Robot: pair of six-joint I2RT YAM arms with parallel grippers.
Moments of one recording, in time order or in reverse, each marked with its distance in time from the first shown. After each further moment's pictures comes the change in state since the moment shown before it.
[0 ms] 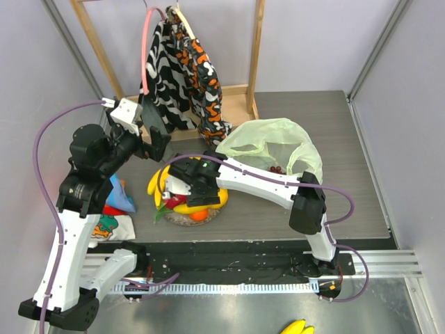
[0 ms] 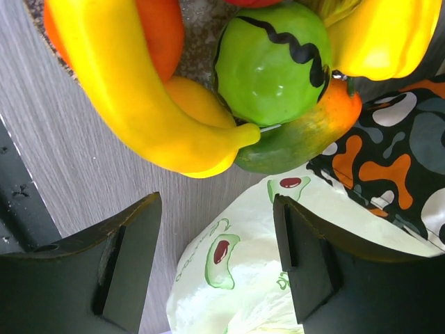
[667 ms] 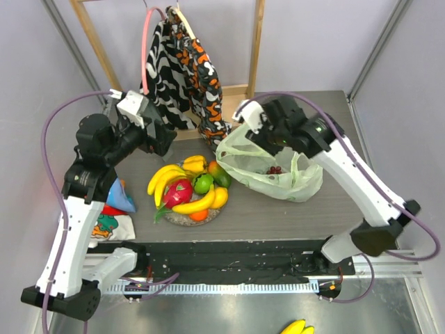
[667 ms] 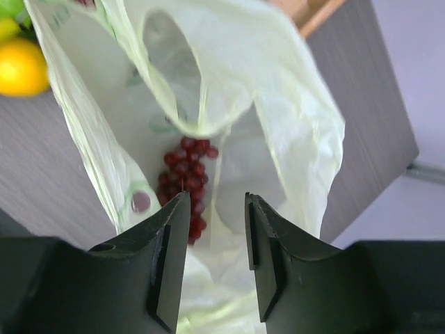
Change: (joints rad) left arm 0.008 0.073 0.031 0.013 0.084 -0.027; right arm -0.428 -0.526 -0.113 0.055 -0.055 0.126
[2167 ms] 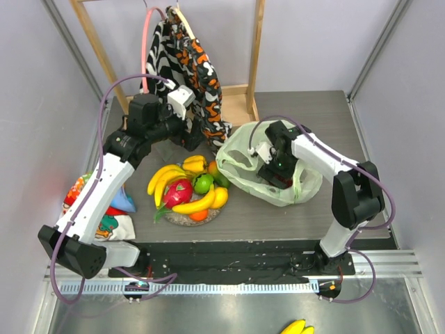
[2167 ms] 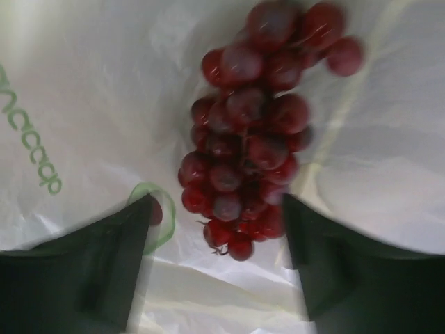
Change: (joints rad) left arm -0.175 0.341 0.105 -0.021 0.026 0.061; right arm -0.315 0.206 -0.500 0.080 -0.188 -0.072
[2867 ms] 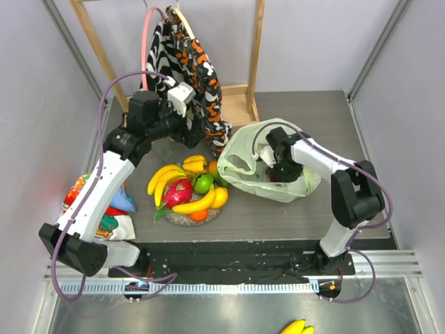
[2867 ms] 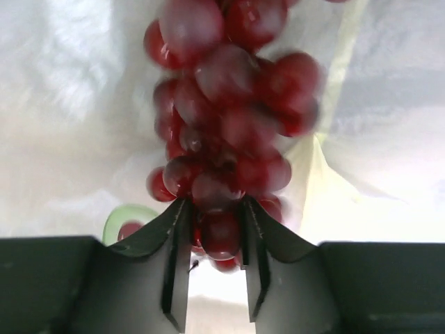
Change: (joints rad) left arm 0.000 0.018 0.032 -0.002 -0.010 0.008; right arm 0.001 0.019 -0.125 0.098 0.193 -0.006
